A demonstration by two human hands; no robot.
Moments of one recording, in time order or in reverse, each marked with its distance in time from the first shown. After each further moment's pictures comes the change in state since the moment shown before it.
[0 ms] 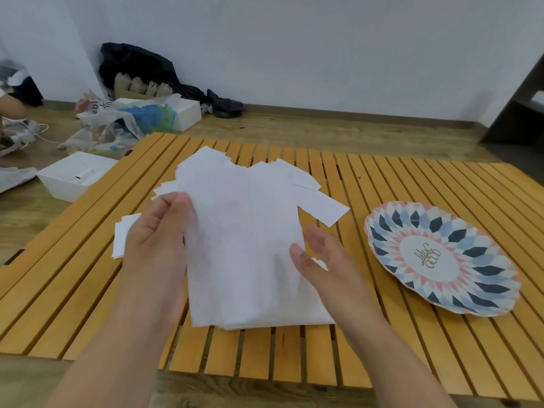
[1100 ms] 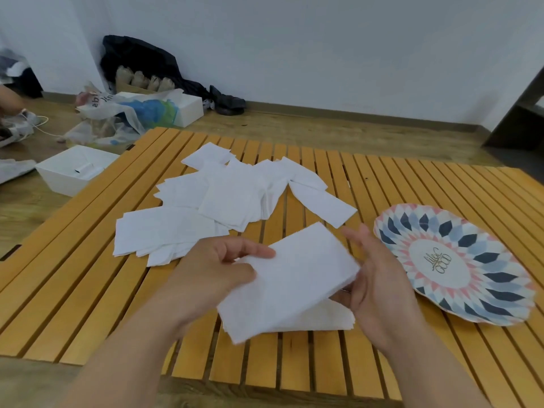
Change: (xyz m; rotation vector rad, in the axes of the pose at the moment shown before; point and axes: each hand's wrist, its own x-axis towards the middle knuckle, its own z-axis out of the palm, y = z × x) left_hand 0.012 -0.020 -0.003 0.507 -0.527 -0.184; right_hand 0.008 0.003 -0.018 0.506 0.073 0.182
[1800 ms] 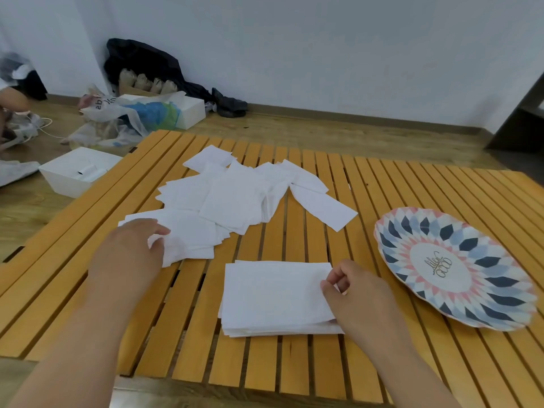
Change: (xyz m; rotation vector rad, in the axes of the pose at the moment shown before) left_hand 0.045 -0.063 -0.078 0.759 0.700 0.132; right_hand 0.008 0.025 -0.012 -1.287 0.185 -0.251
